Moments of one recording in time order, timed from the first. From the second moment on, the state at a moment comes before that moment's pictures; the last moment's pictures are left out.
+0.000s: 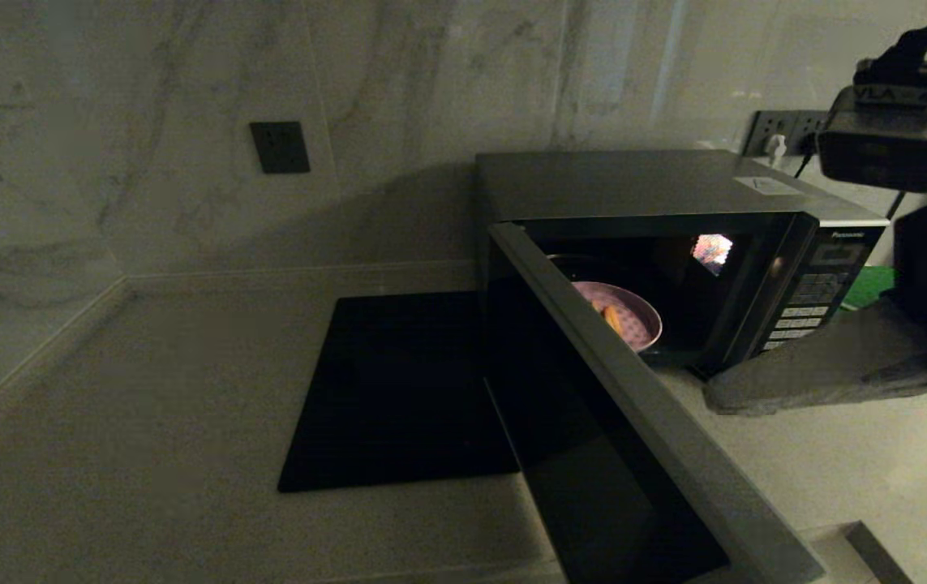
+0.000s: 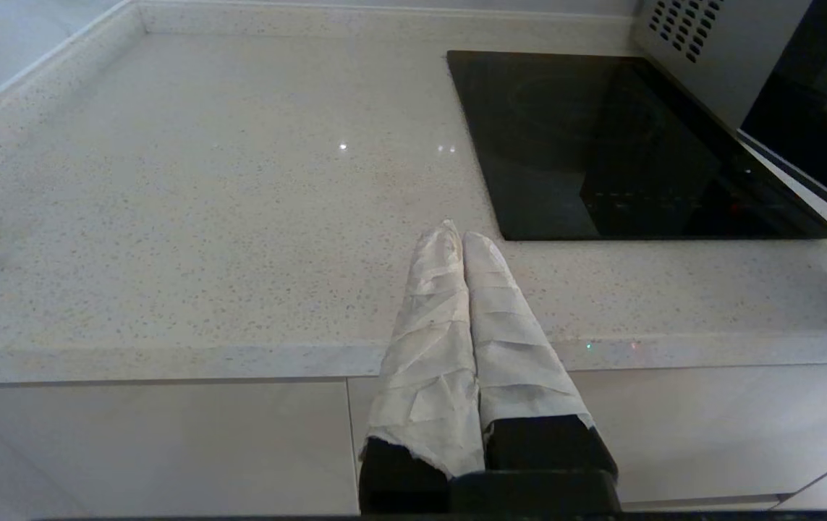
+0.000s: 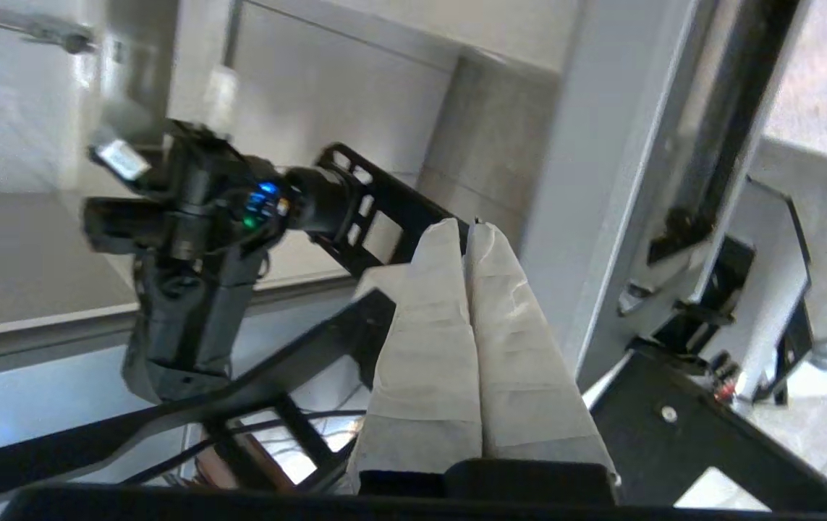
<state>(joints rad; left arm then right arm) 0.00 0.00 0.00 -0.01 0.03 -0.07 0.75 1.49 -1.75 0.99 0.32 0.63</state>
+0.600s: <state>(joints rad) 0.00 0.00 0.00 -0.01 0.03 -0.07 0.81 1.49 -1.67 0.99 0.33 0.64</state>
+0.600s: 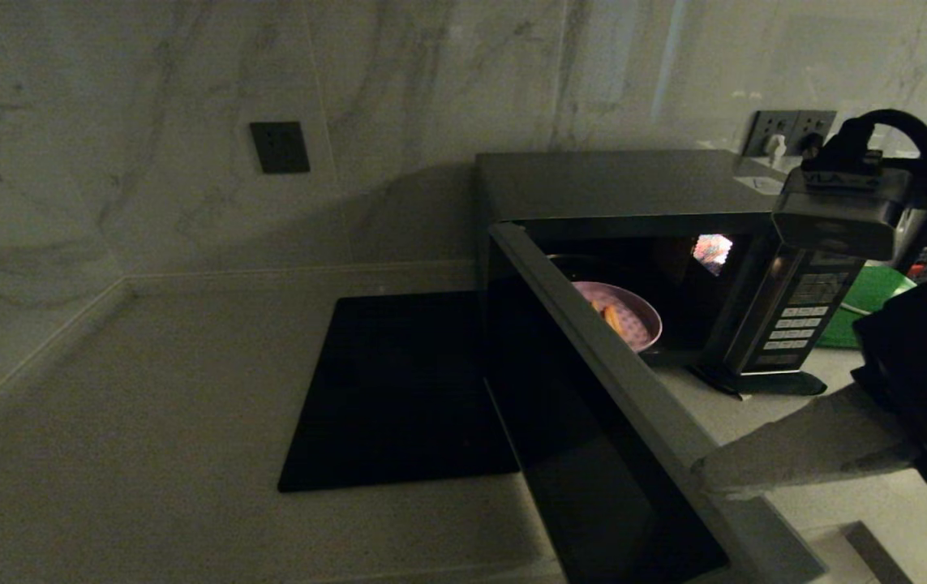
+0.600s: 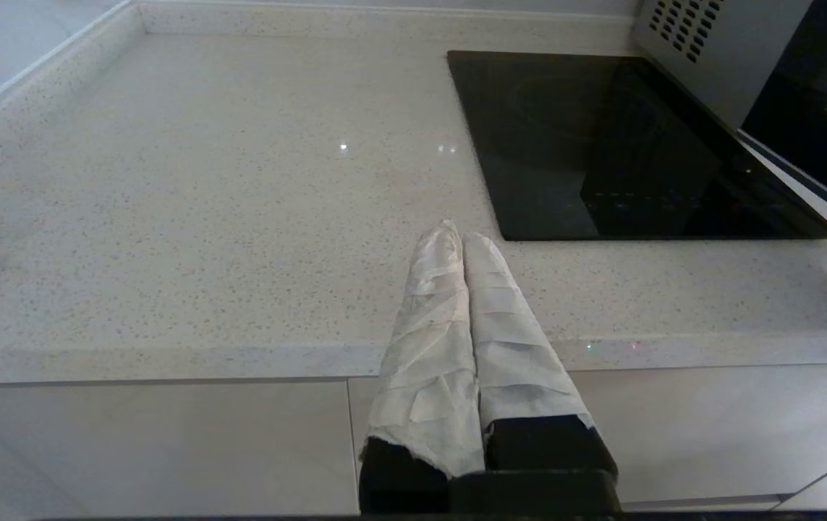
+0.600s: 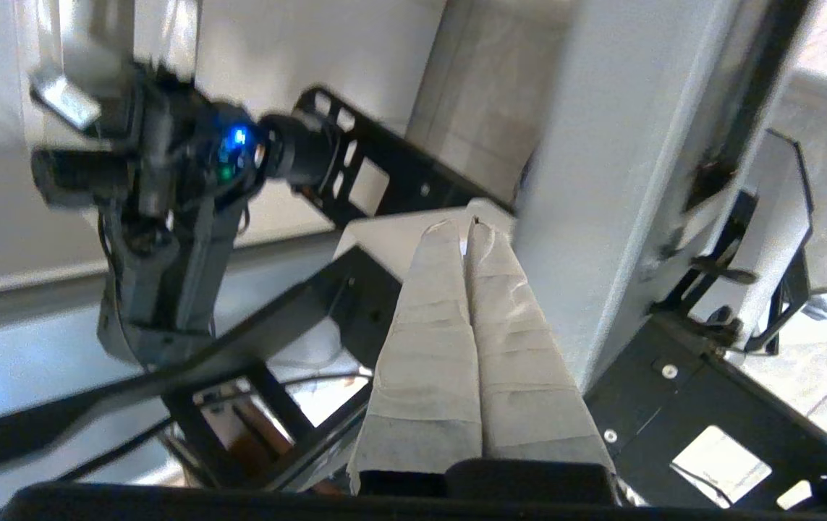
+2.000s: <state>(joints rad) 0.00 0.00 0.00 -0.01 0.03 -0.07 0.73 1.48 -1.55 0.99 0.21 0.64</state>
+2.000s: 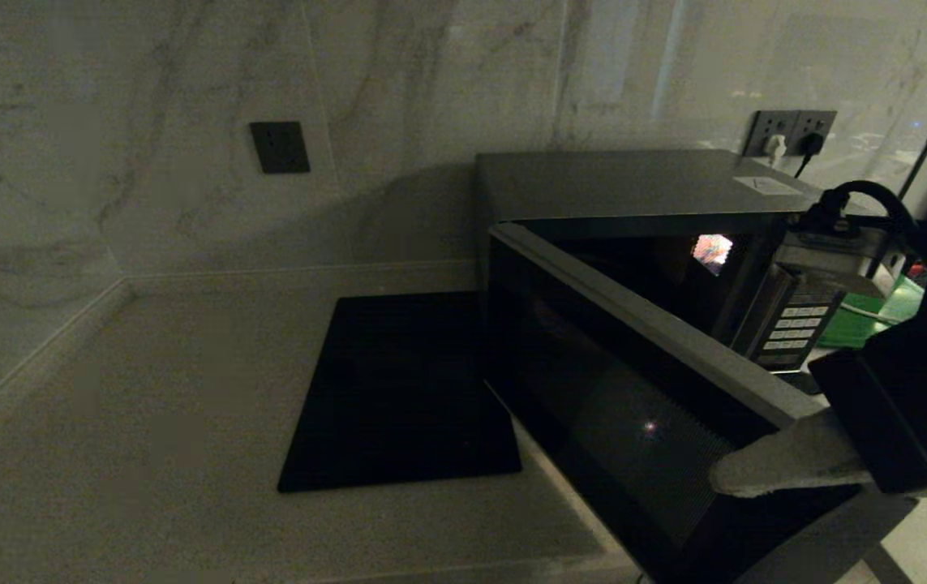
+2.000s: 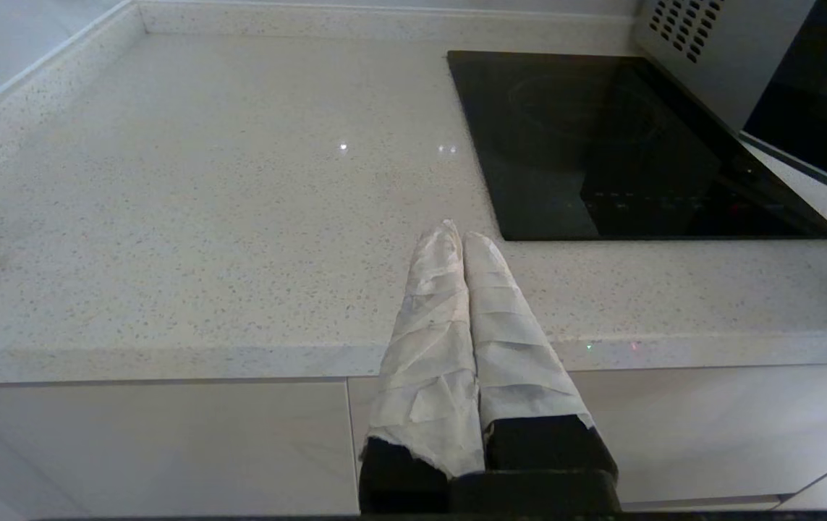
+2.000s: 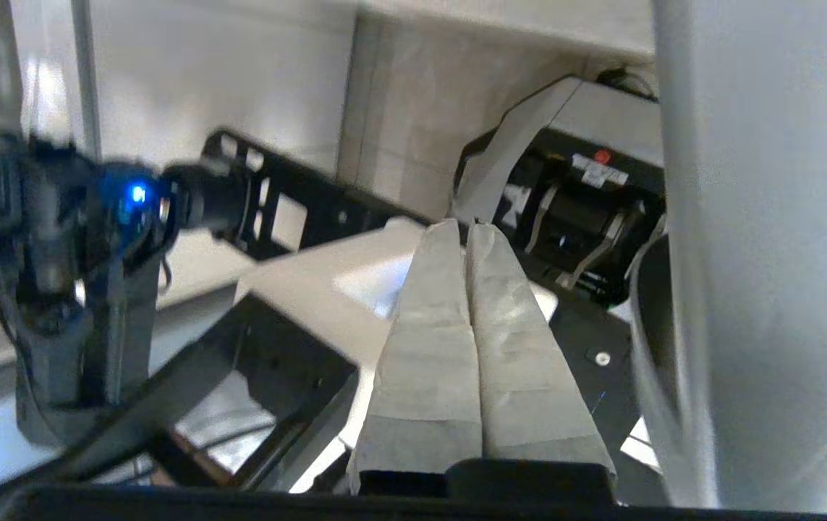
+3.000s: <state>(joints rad) 0.00 0.00 0.00 -0.01 0.03 -0.07 0.54 1.46 -1.55 0.98 0.06 0.63</state>
